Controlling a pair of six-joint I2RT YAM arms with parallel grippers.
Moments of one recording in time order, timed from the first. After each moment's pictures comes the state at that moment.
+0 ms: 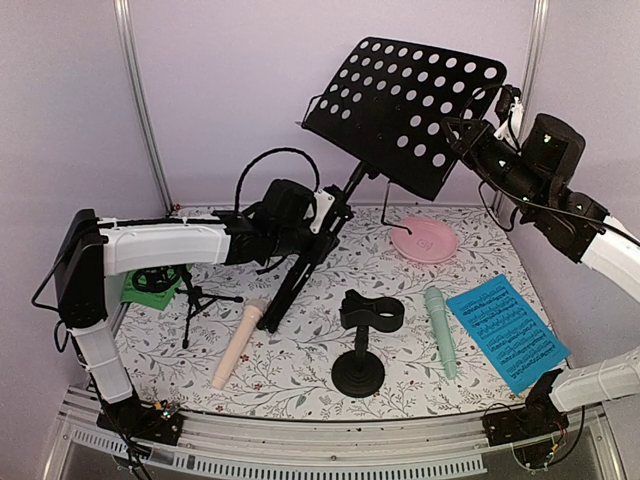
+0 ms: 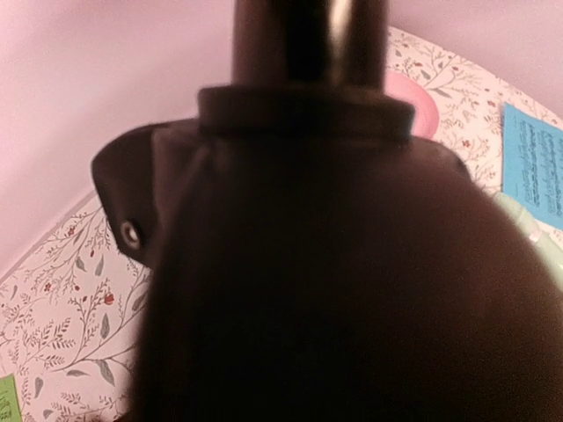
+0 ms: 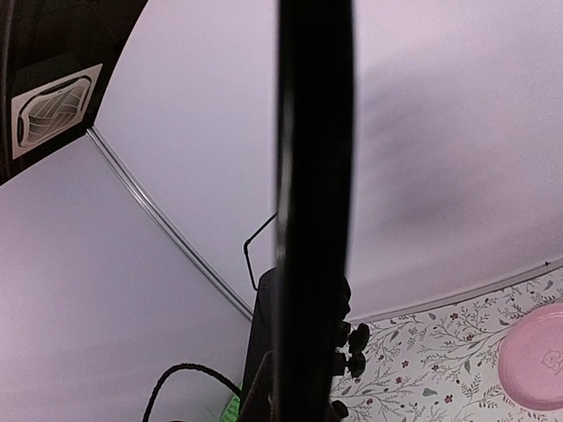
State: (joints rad) left arm -0.88 1.82 1.40 -0.12 -0.23 0.01; right arm 0.69 1.15 1.24 0.06 0.24 0.62
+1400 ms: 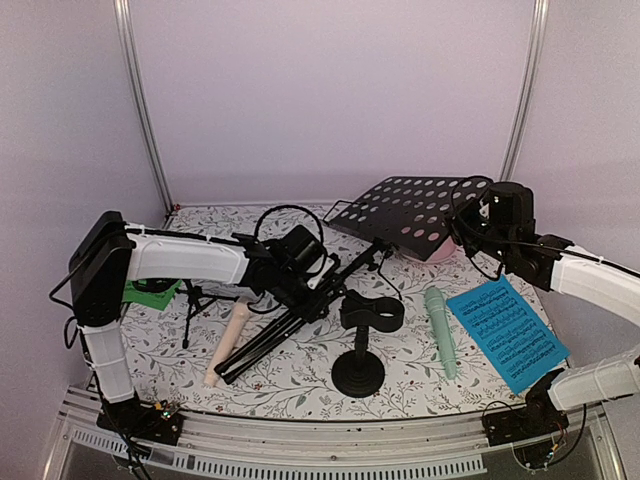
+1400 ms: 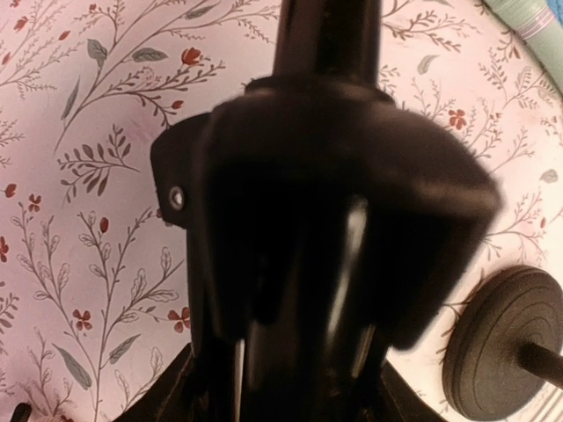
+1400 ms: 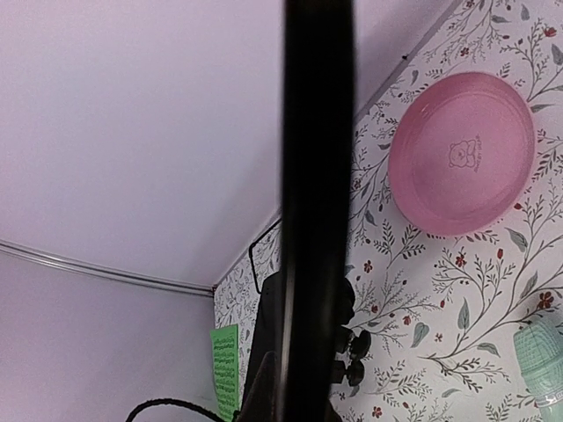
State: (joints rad) left arm -0.91 1.90 1.32 -0.46 -0.06 -0.18; right arm 0.54 1.18 0.86 0.01 0.18 1.16
